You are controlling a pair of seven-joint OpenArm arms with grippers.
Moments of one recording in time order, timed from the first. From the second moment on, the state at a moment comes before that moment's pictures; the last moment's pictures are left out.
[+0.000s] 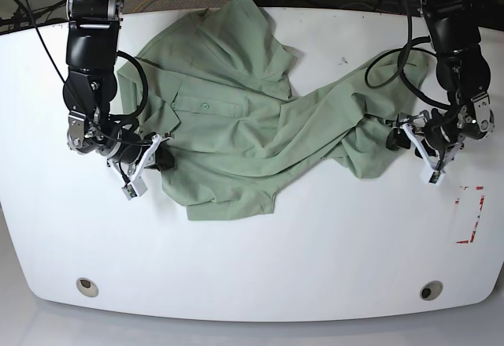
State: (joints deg) left arm -10.3 -20.2 -16.4 73.0 -23.3 -38.1 55.5; right arm 16.1 18.1 4.6 62.2 29.2 40.0 -45.5
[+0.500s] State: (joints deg) left arm -11.7 -20.4 -11.5 67.8 -24.3 -41.9 53.5; right arm 16.1 18.1 5.0 62.2 29.4 40.0 -45.4
